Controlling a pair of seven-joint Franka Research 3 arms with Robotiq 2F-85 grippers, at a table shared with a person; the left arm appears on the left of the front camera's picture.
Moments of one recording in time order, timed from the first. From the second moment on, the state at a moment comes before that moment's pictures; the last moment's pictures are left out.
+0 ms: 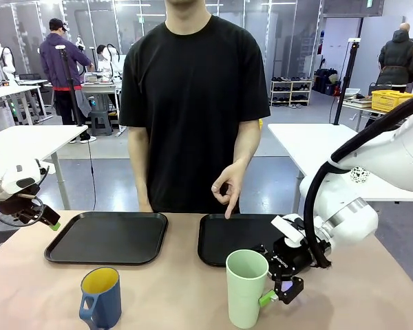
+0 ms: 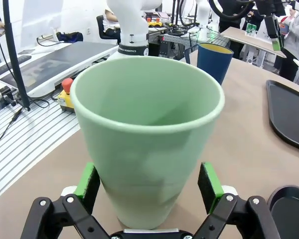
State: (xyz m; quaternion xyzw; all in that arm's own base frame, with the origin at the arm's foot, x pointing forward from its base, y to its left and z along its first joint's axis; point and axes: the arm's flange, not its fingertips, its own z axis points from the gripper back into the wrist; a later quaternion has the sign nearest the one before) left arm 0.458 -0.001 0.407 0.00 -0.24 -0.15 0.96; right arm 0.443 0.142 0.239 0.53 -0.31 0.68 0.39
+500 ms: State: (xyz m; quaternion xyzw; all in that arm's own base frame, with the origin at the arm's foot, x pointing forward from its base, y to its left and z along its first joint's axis) left arm 0.458 0.000 0.407 0.00 -0.24 -0.15 0.96; right arm 0.434 0.159 0.235 0.55 -0.30 0.68 0.37
